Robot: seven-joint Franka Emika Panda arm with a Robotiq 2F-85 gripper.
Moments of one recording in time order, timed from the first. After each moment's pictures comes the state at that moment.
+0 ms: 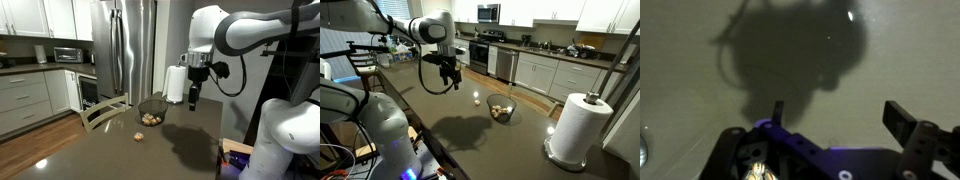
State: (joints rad) arm 0.02 -0.77 0.14 -2.60 0.00 1.79 0.08
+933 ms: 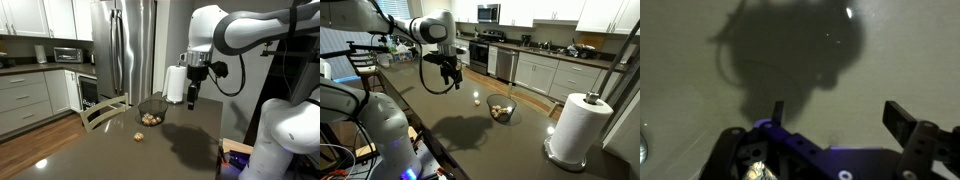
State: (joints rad) arm 0.02 -0.76 0.13 -2.59 0.00 1.81 0.08
